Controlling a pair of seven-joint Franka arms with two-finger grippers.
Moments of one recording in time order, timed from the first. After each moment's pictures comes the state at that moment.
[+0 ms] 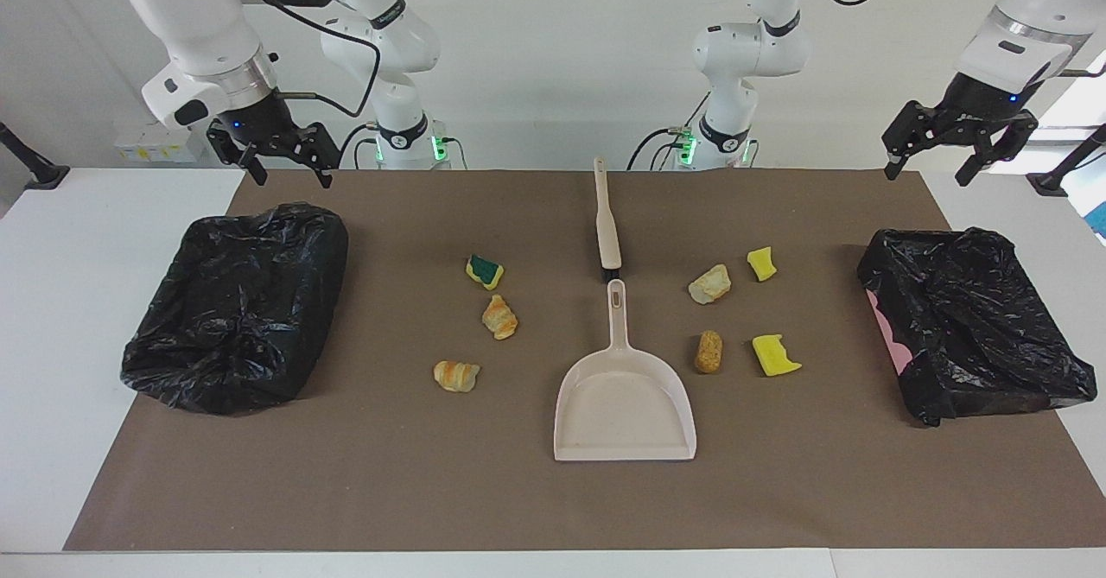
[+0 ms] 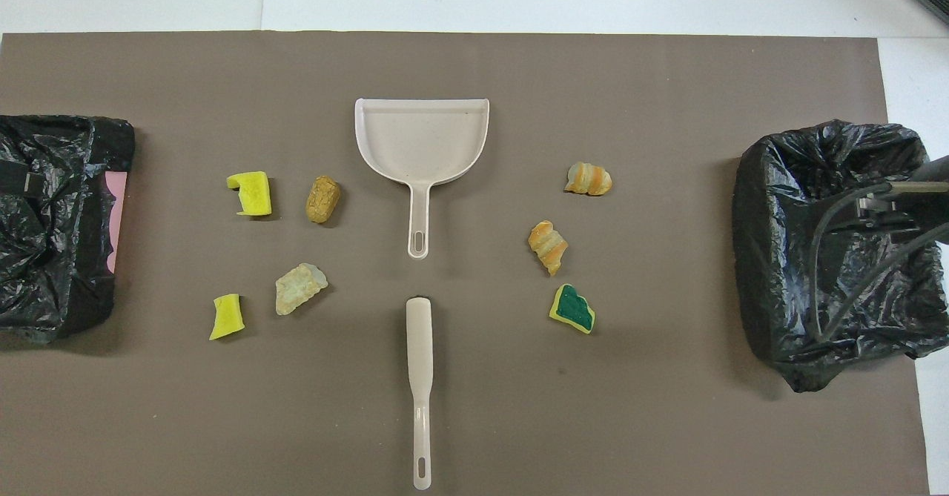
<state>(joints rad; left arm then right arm) -0.08 0.01 0.10 -1.43 -0.03 1.53 0.18 -0.10 -0.03 0.09 -1.61 0.00 1.52 0.07</state>
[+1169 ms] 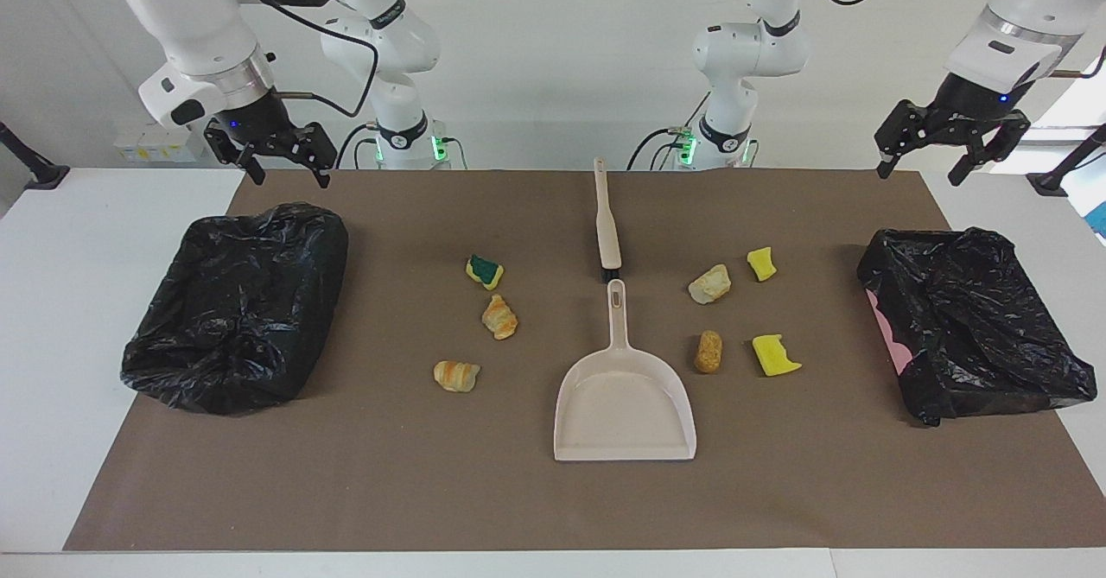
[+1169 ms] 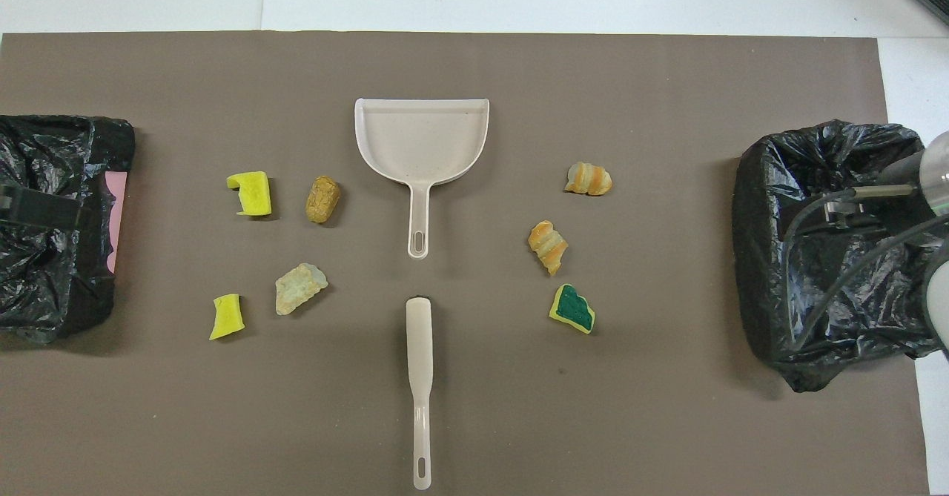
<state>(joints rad) -0.13 -0.07 0.06 -1.58 -0.03 1.54 0.15 -0.05 -0.02 0.11 -1.61 0.01 1.52 0.07</state>
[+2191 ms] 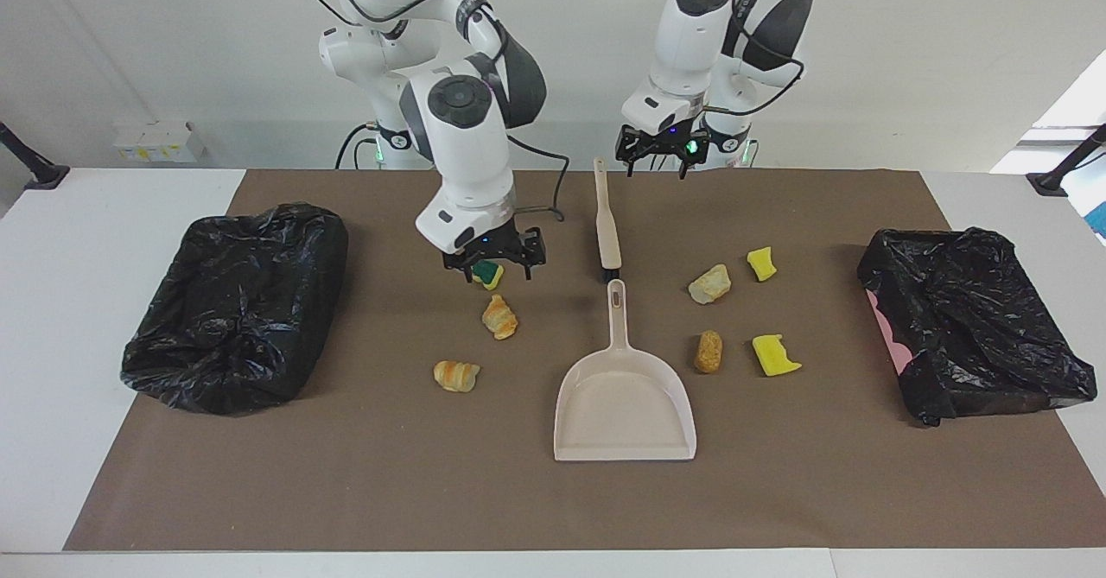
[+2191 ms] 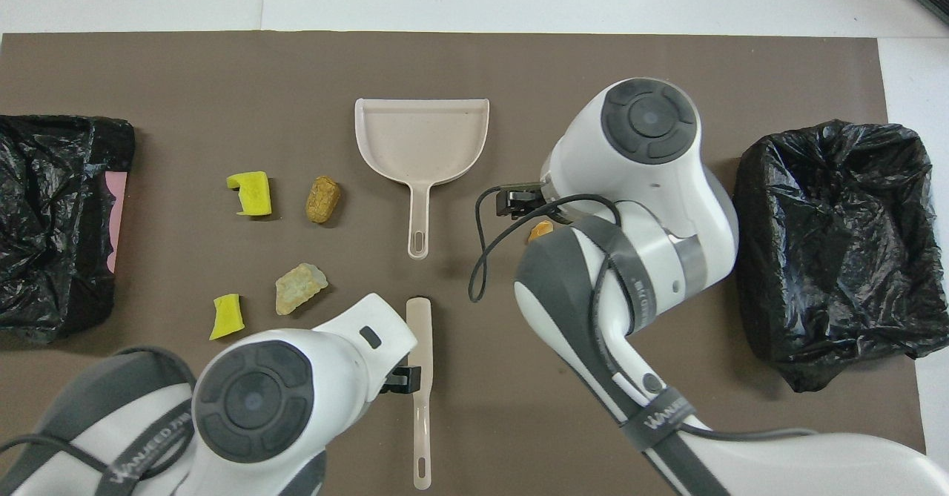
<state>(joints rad) -0.76 -0.26 0.03 -2.24 -0.03 1.92 -0.60 0.38 0.34 0.11 -1.60 0.01 1.96 0.52</state>
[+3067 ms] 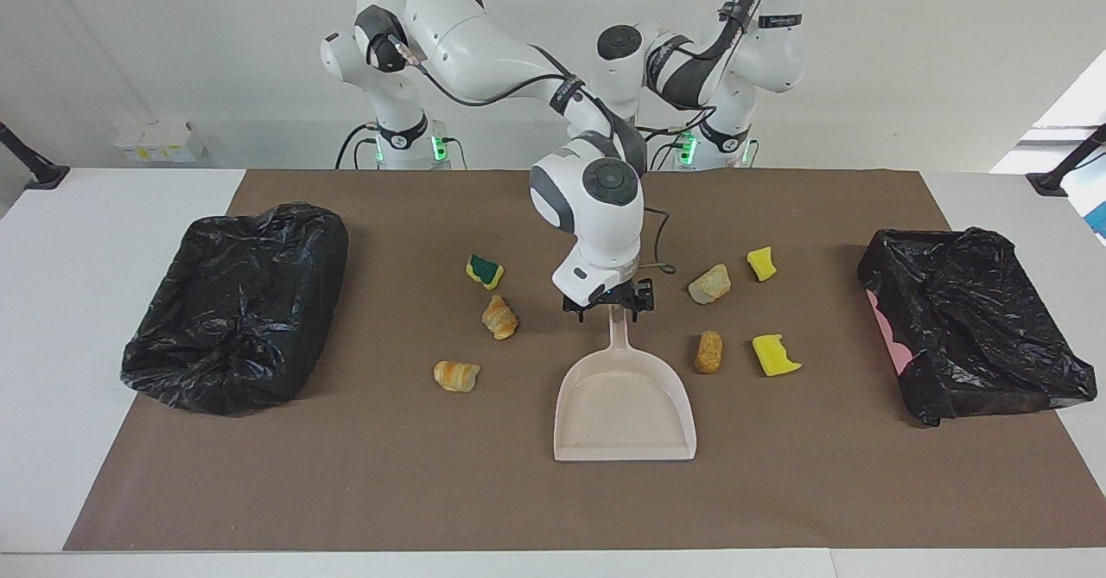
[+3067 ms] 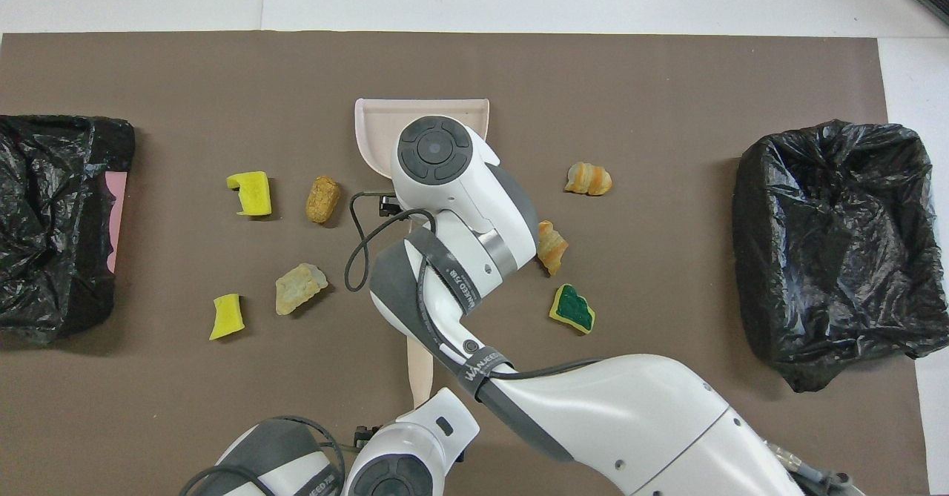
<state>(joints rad) -0.97 -0.21 0.03 -2.50 -0.05 2.21 -0.76 0.56 0.73 0.10 -1.22 -0.03 1.99 0.70</state>
